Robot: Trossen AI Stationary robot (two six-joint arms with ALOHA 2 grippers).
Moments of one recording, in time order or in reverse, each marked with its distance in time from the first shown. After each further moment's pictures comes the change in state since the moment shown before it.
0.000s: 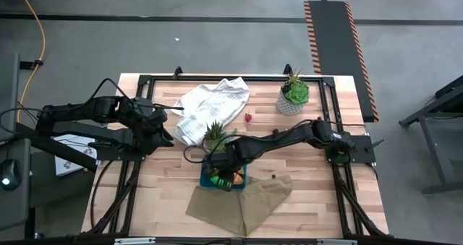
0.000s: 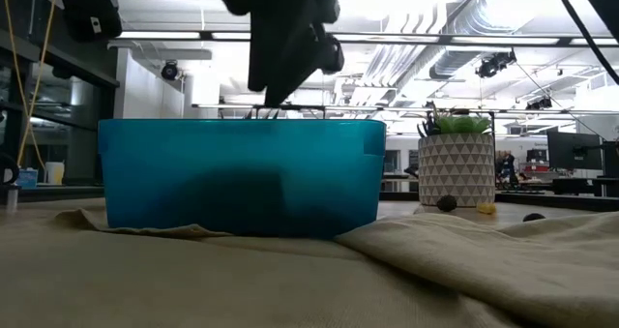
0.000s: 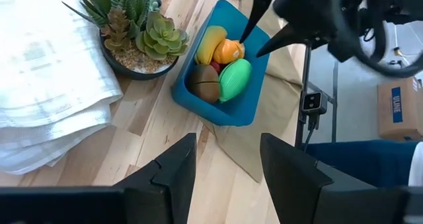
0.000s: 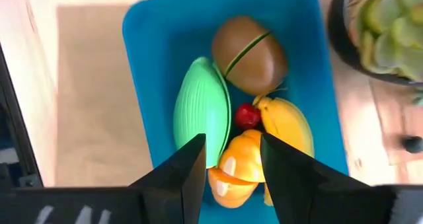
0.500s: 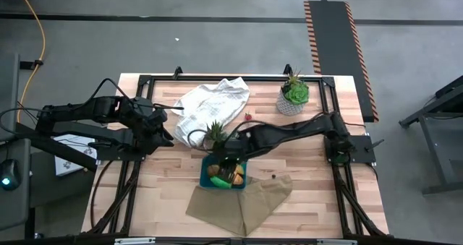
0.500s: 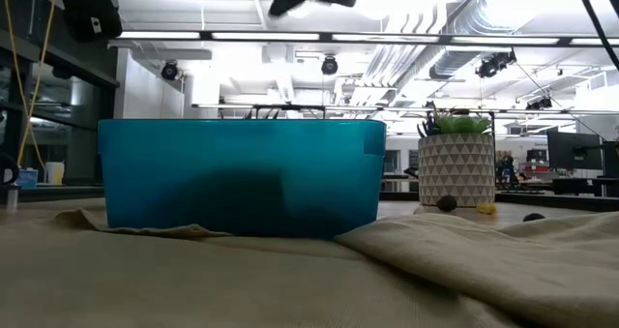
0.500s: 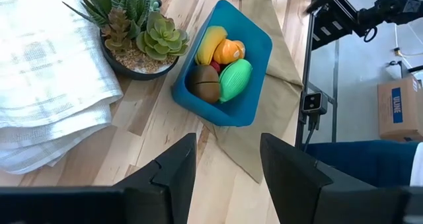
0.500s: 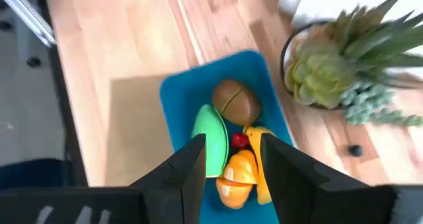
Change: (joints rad) left arm 0.000 0.000 0.000 0.000 0.000 -0.001; right arm -0.002 -0.184 0.001 0.014 0.098 0.073
